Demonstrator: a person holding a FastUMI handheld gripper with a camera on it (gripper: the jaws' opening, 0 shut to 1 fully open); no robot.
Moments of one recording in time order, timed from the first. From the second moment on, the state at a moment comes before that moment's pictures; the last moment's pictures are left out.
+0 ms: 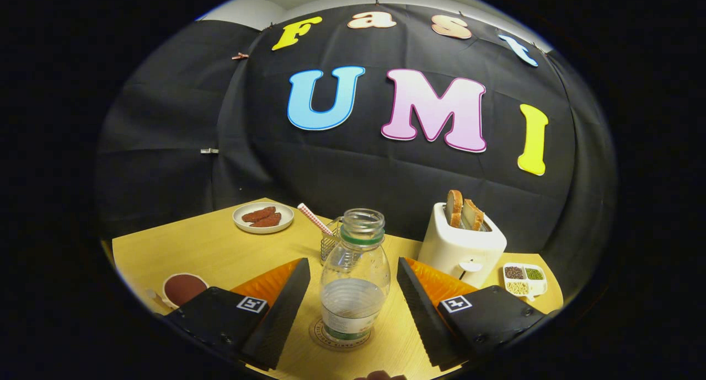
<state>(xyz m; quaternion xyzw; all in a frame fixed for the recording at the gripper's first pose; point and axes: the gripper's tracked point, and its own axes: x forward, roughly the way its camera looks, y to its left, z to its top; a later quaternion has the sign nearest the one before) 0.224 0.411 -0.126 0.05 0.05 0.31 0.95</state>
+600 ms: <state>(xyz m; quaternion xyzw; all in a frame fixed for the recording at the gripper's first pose) 0.164 0.326 -0.014 0.03 -0.01 0.26 0.97</state>
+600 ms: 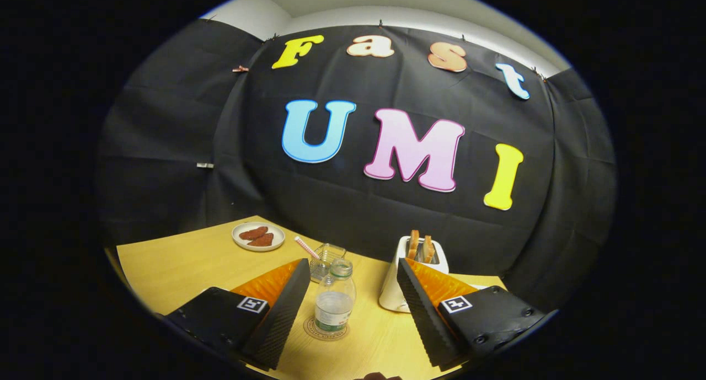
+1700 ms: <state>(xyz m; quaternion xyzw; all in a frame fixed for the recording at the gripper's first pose) 0.030 0.236 0.060 0.03 0.01 0.11 0.99</state>
